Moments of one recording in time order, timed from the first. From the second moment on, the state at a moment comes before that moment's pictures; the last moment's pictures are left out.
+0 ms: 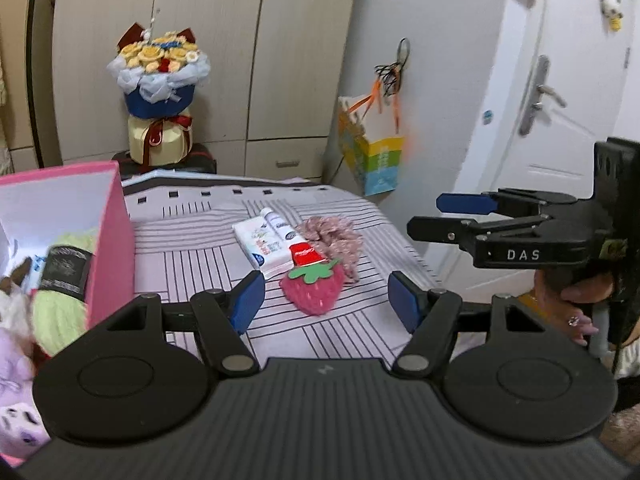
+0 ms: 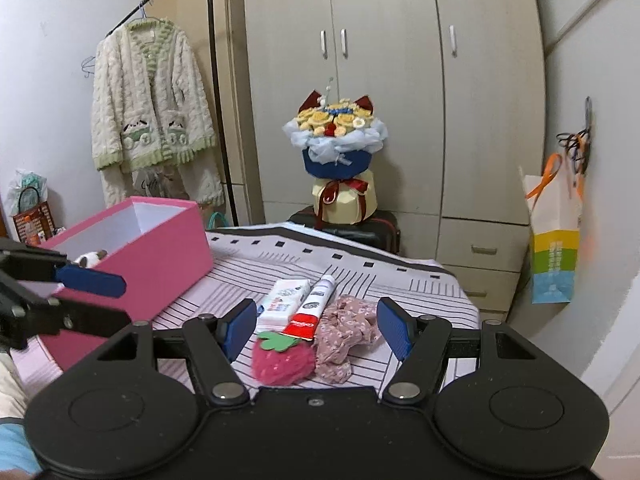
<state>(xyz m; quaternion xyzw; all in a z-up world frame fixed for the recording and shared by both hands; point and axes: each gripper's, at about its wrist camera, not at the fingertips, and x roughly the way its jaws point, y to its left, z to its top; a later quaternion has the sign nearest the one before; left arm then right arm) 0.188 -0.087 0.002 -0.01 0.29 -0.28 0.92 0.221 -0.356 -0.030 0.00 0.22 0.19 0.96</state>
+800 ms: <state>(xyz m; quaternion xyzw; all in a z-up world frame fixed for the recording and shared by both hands) 0.270 -0.167 -0.090 0.03 0.32 -0.22 0.92 0.354 -0.354 -0.120 0.05 0.34 0.24 0.91</state>
